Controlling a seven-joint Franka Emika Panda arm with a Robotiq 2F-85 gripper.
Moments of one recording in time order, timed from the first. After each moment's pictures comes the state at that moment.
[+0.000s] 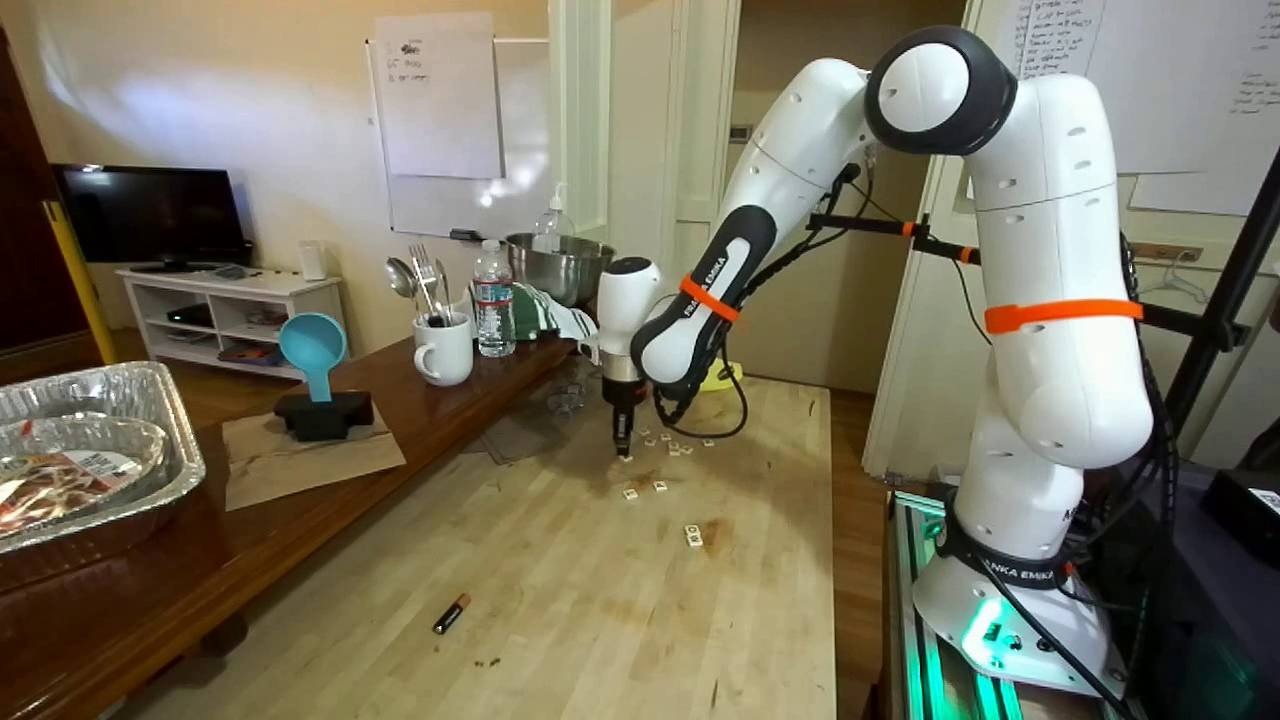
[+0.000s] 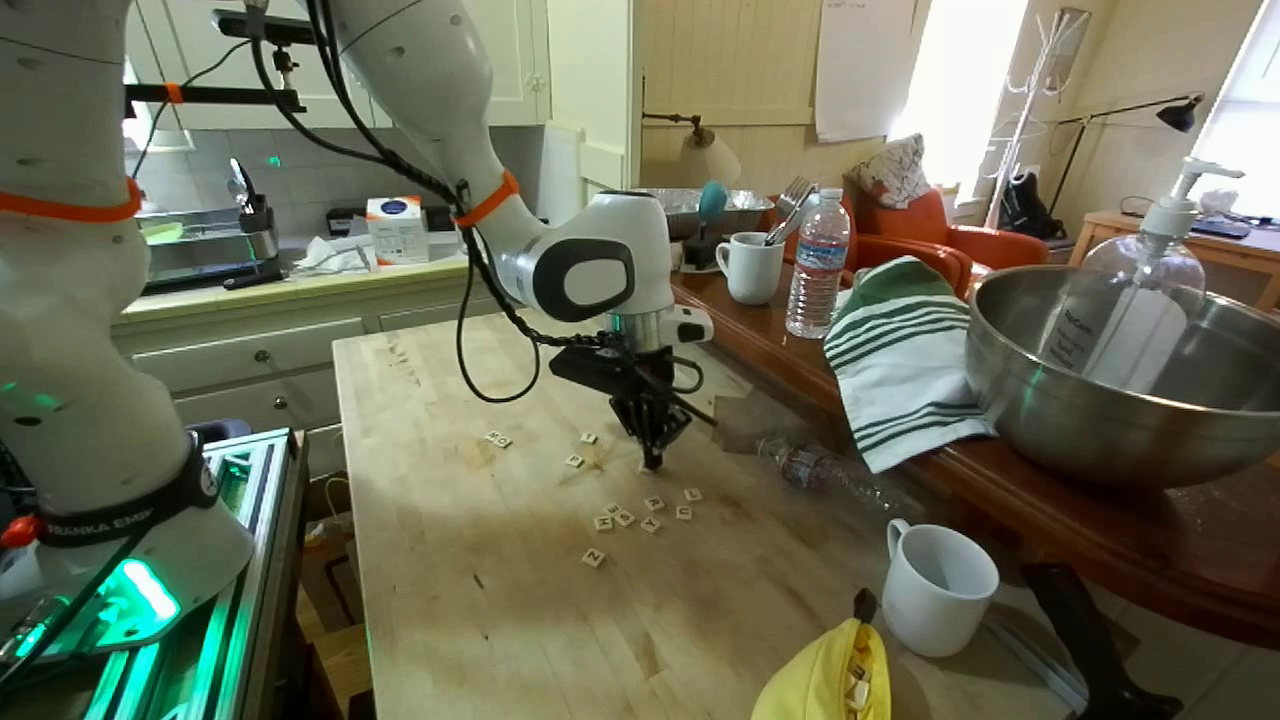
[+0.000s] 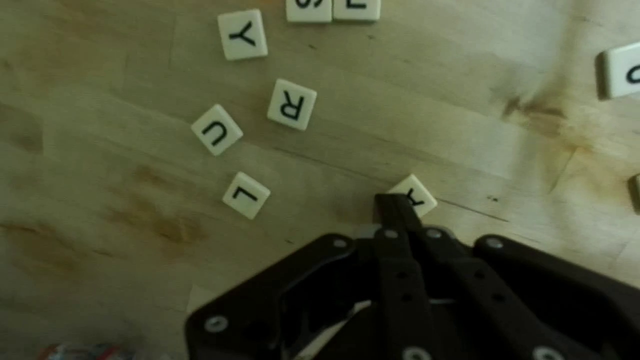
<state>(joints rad) -0.06 0.32 -0.08 -2.30 -0.31 2.70 -0.26</state>
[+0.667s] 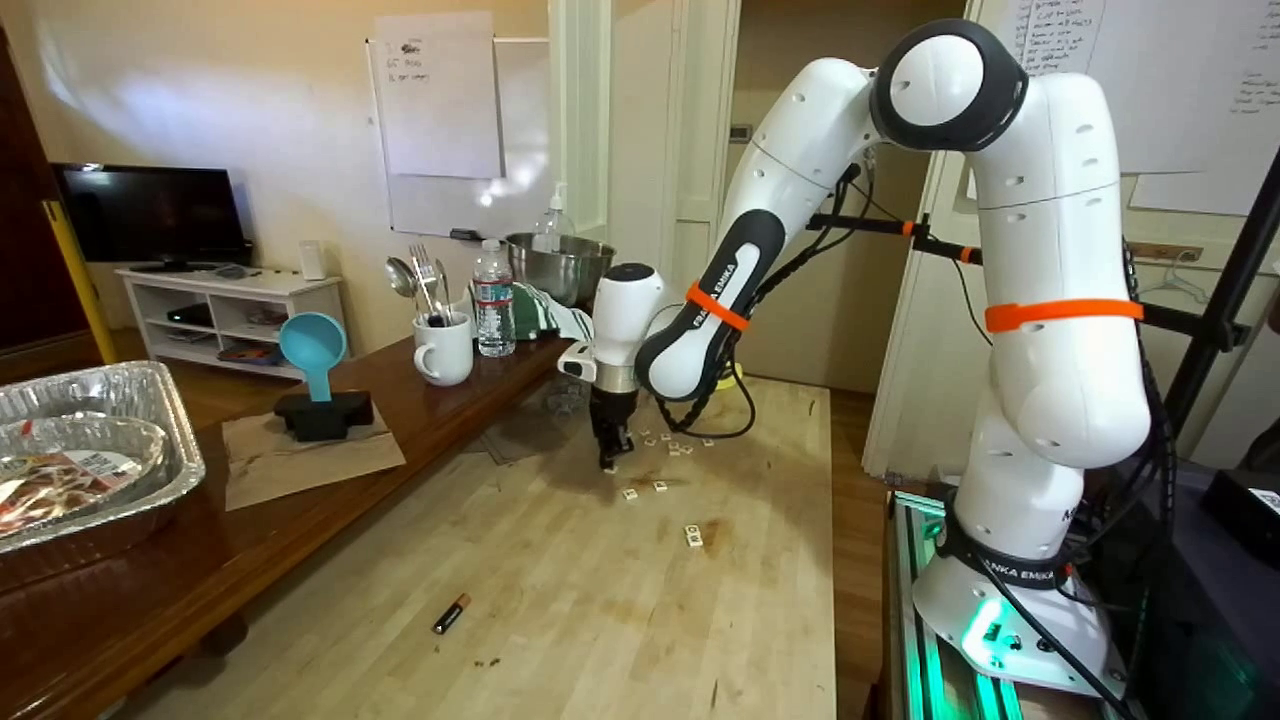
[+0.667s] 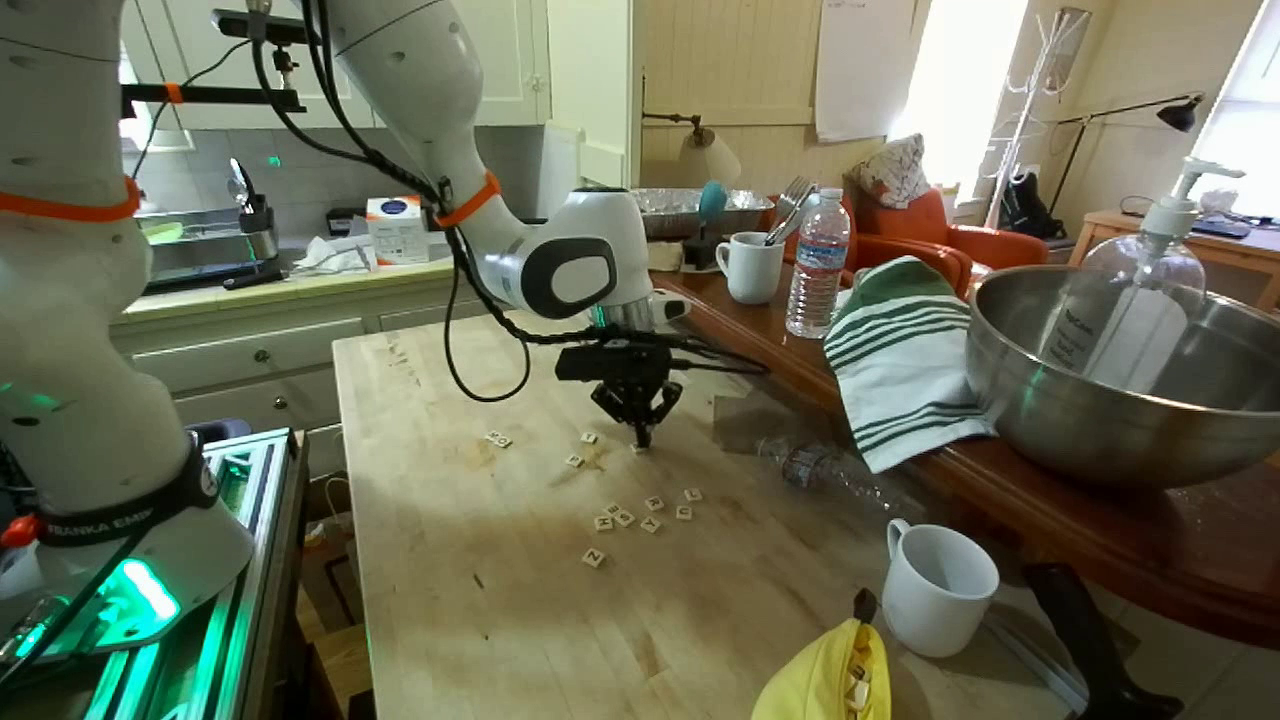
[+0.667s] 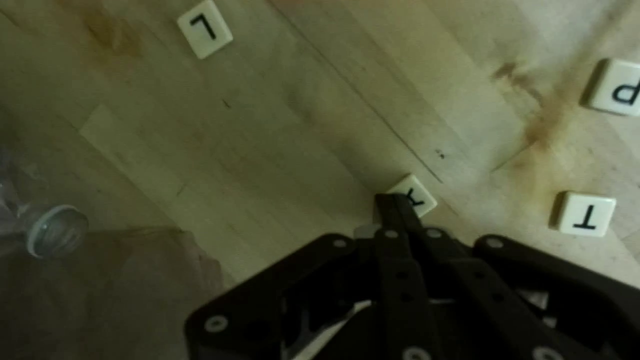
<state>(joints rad) -0.08 0.31 0.01 -2.34 -0.34 2.80 -0.66</state>
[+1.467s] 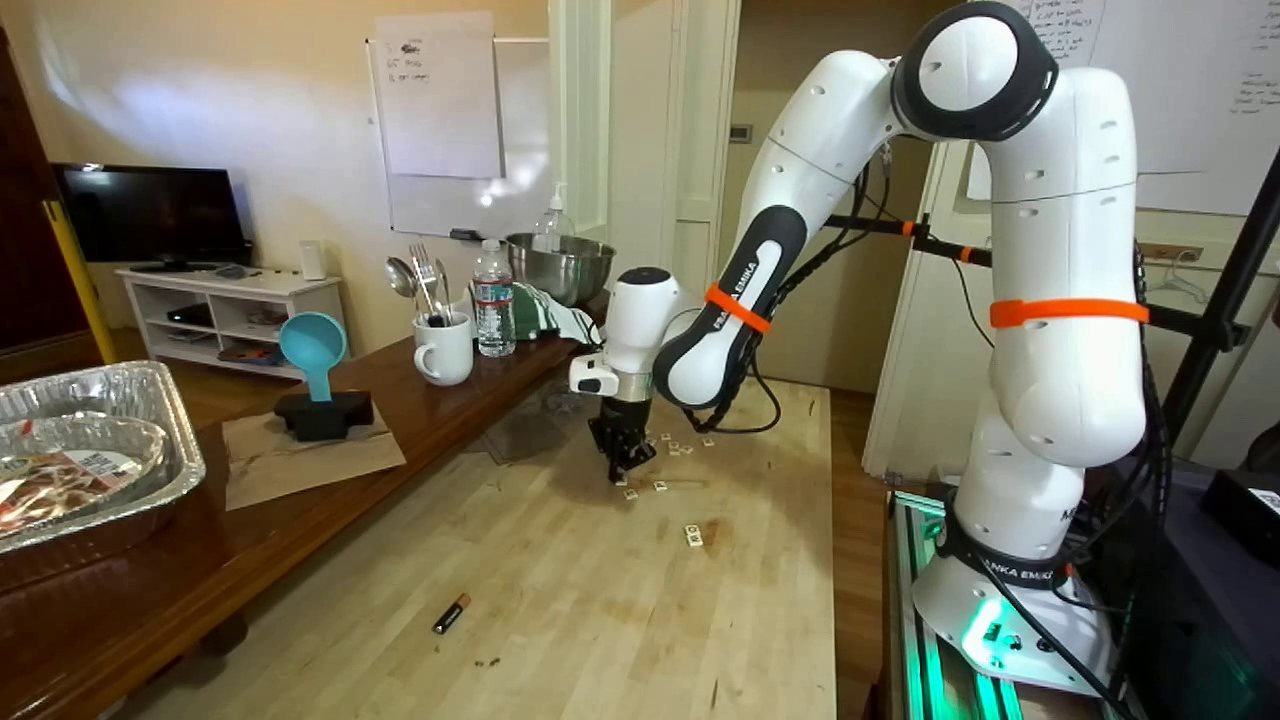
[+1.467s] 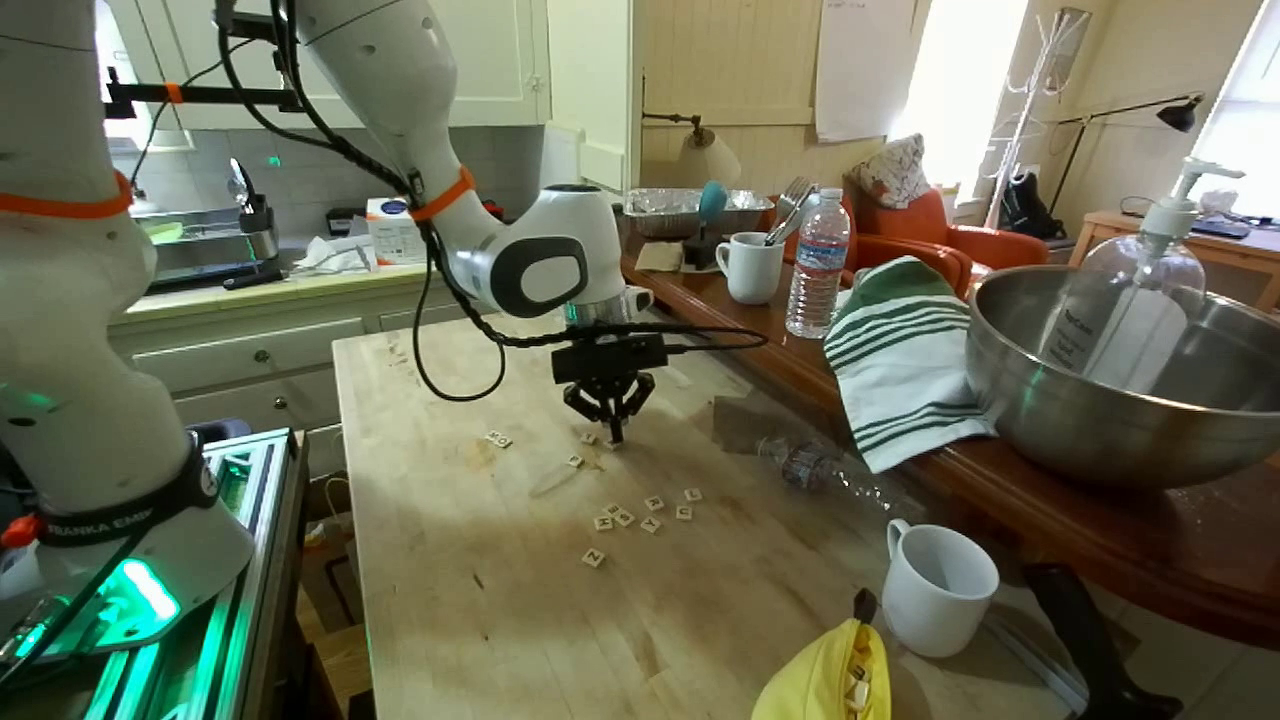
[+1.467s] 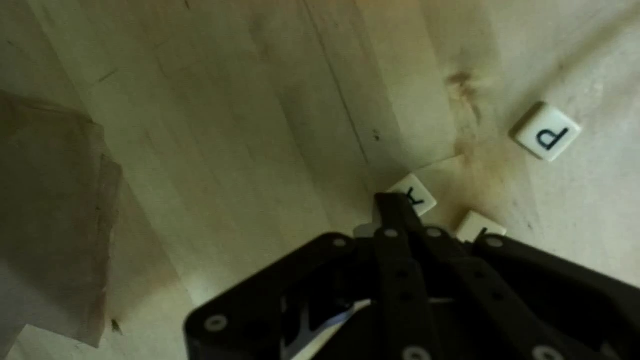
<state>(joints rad) -0.11 0.25 0.07 -2.44 -0.32 2.83 -1.03</state>
